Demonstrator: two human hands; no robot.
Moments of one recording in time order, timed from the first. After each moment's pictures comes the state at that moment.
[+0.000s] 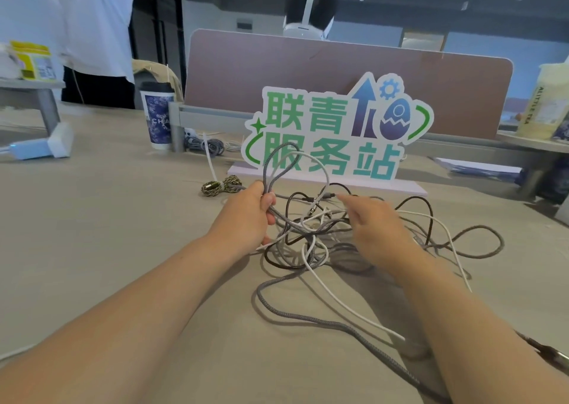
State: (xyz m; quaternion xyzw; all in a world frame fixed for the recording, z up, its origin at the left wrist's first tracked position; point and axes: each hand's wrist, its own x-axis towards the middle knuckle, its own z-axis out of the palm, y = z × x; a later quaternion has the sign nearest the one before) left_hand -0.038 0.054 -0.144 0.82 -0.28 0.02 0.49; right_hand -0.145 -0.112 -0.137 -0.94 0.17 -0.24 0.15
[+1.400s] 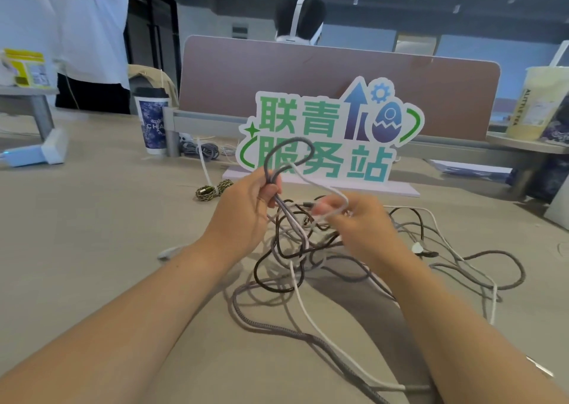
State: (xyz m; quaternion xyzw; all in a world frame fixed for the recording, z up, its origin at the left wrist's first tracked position) left_hand -0.053 0.059 -0.135 0.69 -0.45 0.21 0.53; right_hand -0.162 -0.080 -0.118 -0.87 0.09 -0.28 0.39
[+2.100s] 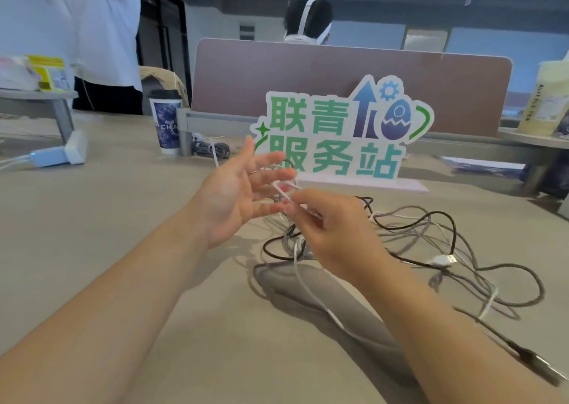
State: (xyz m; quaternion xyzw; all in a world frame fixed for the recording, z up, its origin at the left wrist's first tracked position) left_hand -0.053 0.088 -0.097 0.56 -0.30 -0.22 0.74; right_hand -0.155 -0.040 -0.122 -0.89 -0.09 -0.40 0.21
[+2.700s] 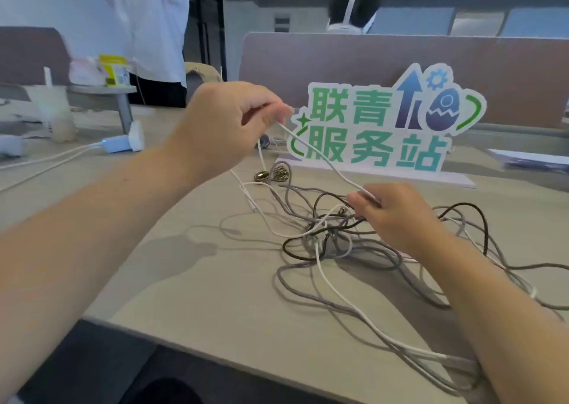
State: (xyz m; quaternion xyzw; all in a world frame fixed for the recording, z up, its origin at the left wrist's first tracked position) left_hand -0.062 0.167 -0.041 0.69 -0.50 0.40 0.33; right_hand -0.155 -0.065 -0.122 -0.94 0.02 -0.27 0.19
